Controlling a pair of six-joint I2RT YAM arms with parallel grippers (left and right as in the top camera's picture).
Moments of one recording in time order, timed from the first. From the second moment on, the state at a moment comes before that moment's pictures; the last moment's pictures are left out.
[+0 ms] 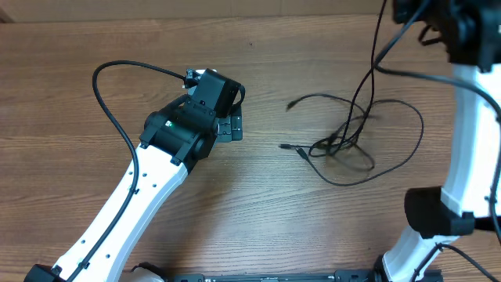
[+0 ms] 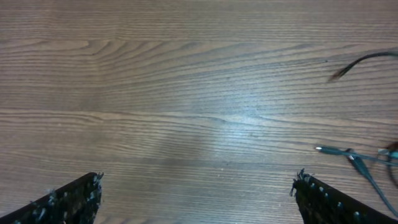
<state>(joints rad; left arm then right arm) -0.51 1.45 1.41 -1.01 -0.32 -0.49 0.08 1.92 2.59 -1.30 0.10 -0.06</state>
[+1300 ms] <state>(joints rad) -0.70 1.81 1.41 -0.54 0.37 0.40 0.08 1.73 2.60 -1.29 -0.06 0.01</state>
